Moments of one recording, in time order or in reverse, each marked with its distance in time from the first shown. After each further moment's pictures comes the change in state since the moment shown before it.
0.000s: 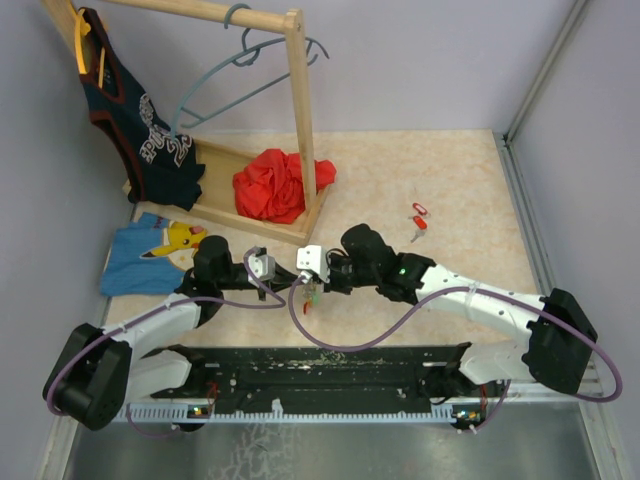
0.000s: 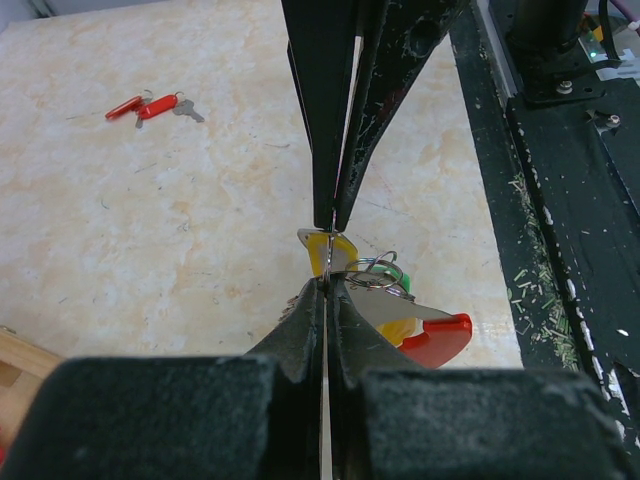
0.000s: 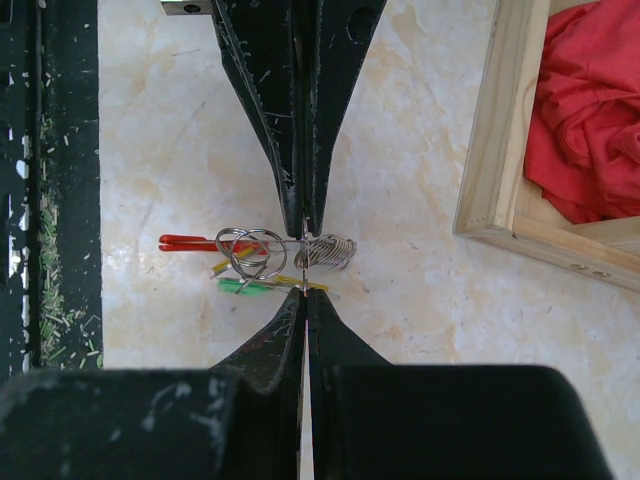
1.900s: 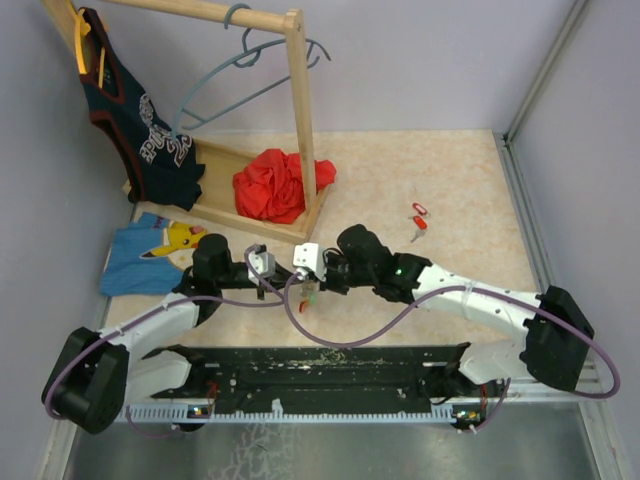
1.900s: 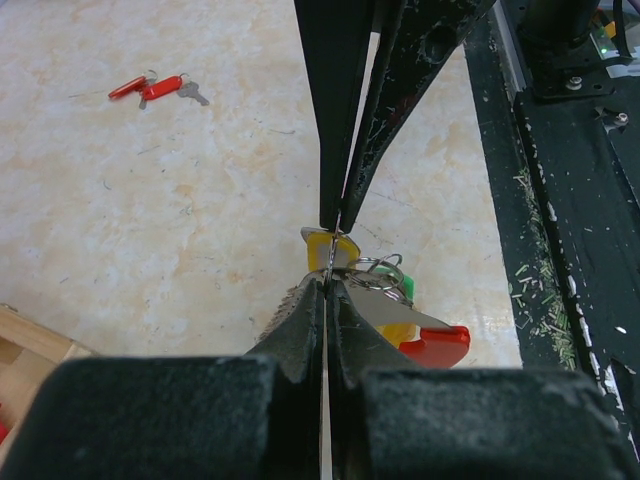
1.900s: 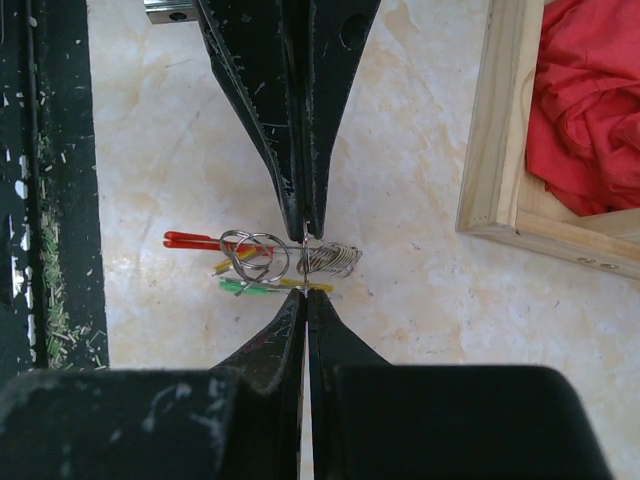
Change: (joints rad) left arm 0.005 -0.020 0.017 -0.066 -0.014 0.003; right arm 0.021 0.017 0.012 0.017 0.039 0.059
